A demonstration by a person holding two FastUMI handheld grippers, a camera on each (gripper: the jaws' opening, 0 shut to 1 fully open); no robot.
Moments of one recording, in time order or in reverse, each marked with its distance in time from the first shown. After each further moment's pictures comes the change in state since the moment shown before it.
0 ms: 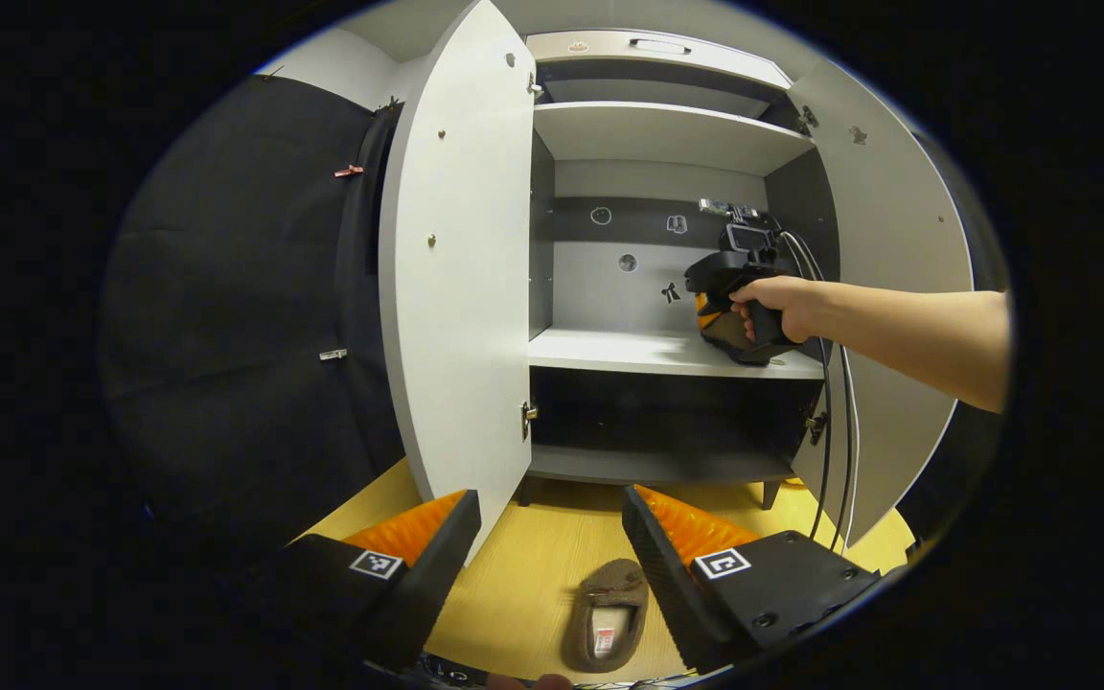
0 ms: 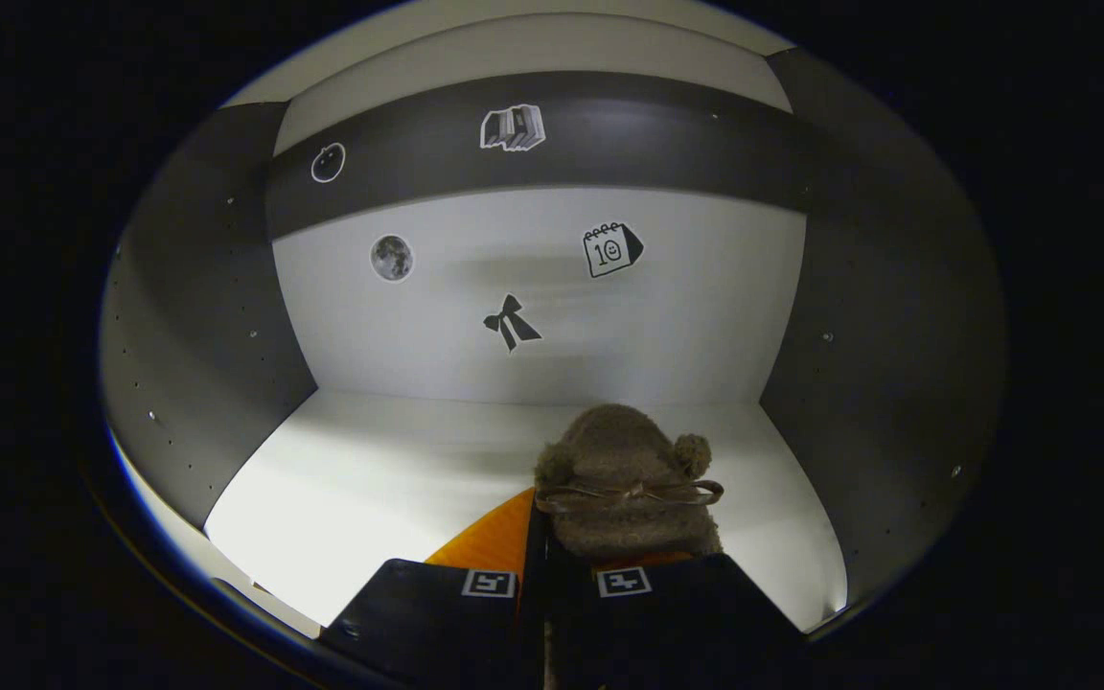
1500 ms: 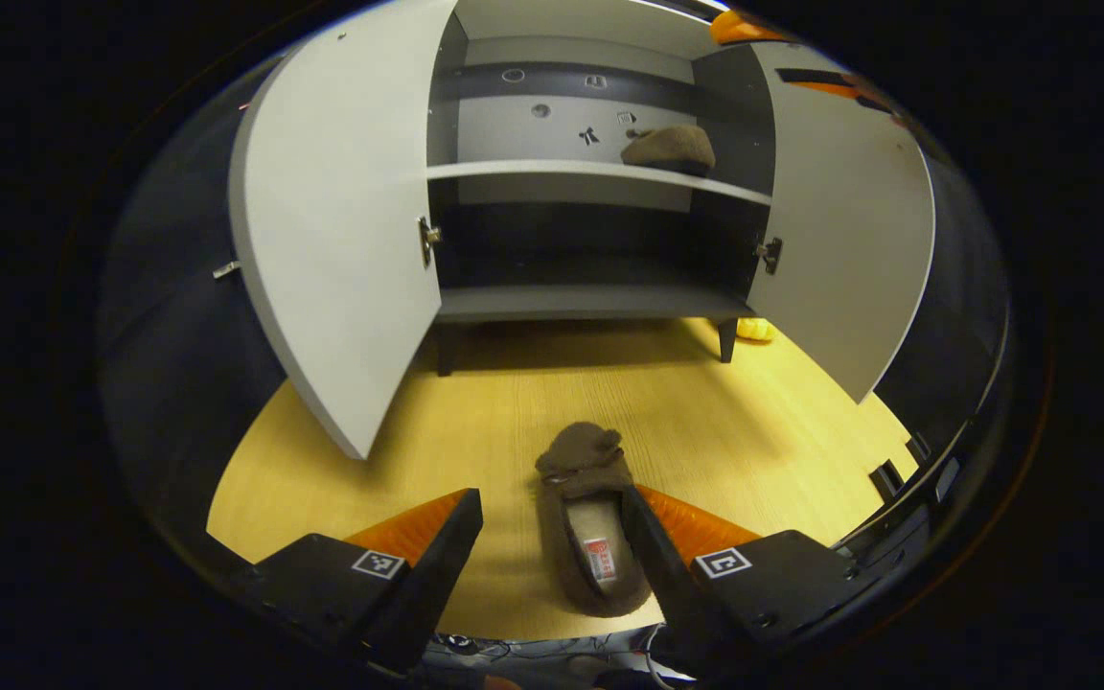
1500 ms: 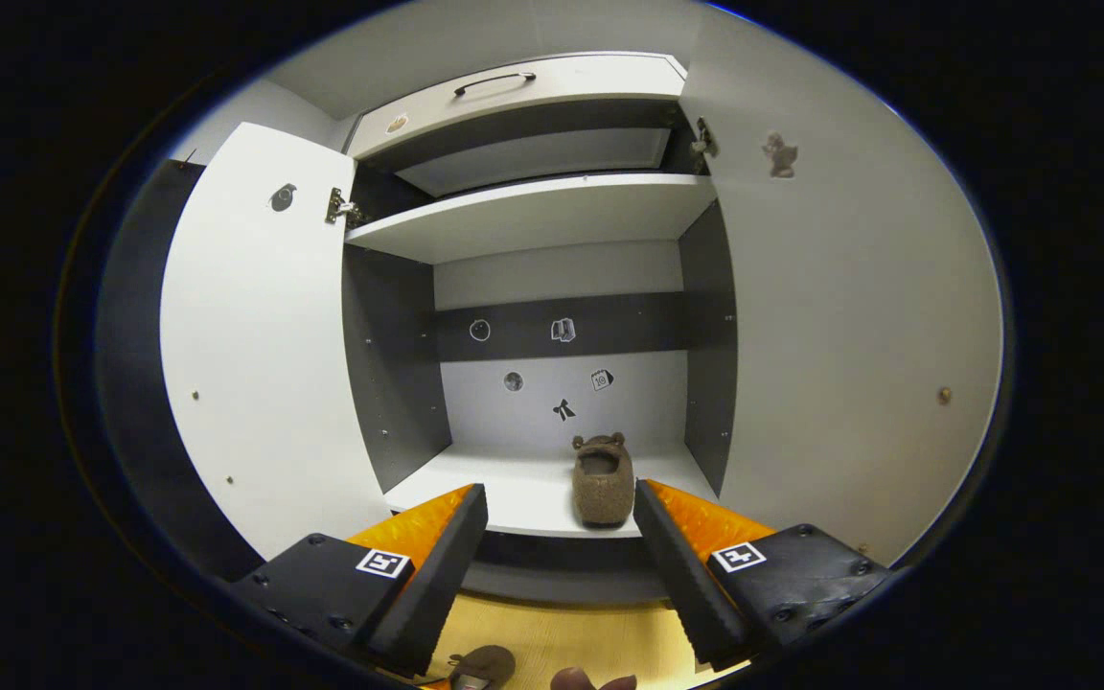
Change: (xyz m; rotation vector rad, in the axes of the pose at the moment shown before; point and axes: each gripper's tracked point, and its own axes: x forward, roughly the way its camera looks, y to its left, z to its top) left arm 0.050 -0.033 -0.190 0.118 0.413 -0.289; right arm -0.362 -0.008 -0.018 0.027 -0.397 0.134
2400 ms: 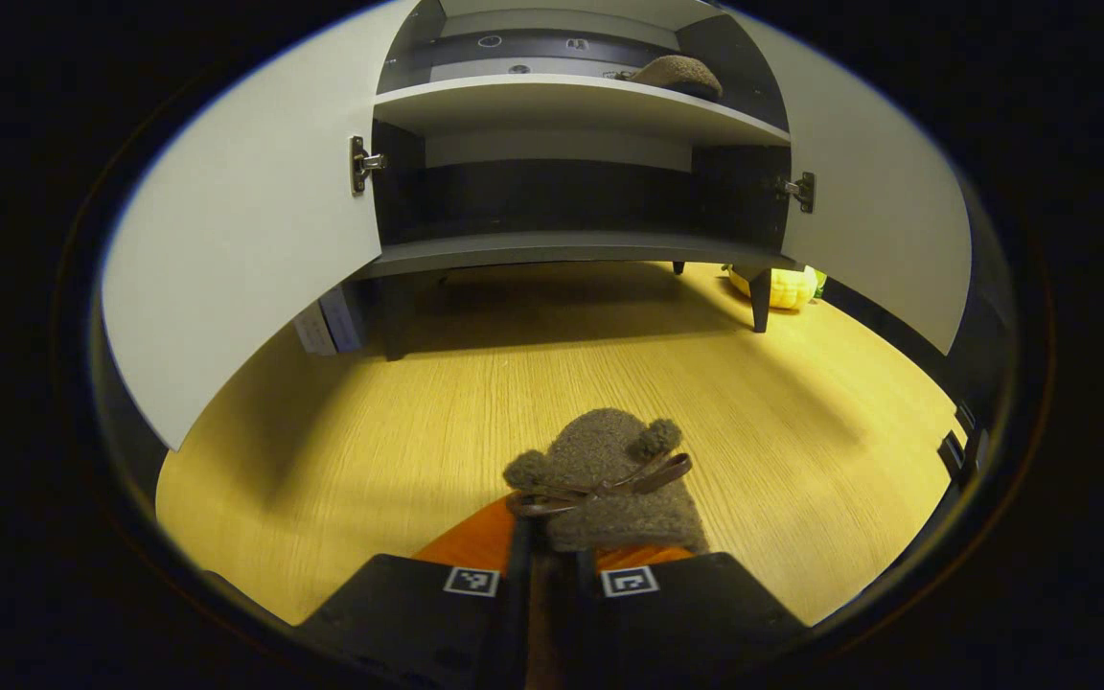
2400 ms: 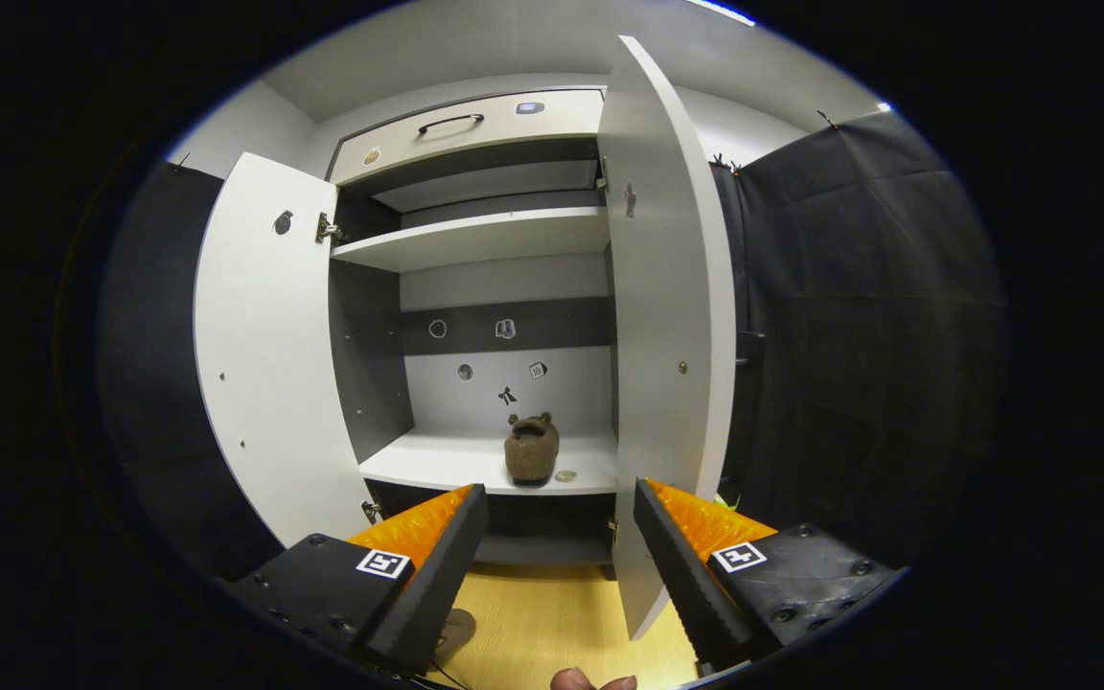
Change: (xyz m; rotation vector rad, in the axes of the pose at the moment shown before) left arm 0.114 0.005 -0.023 0.059 -0.056 0.000; right arm -0.106 -0.072 0.004 -0.012 0.006 -0.133
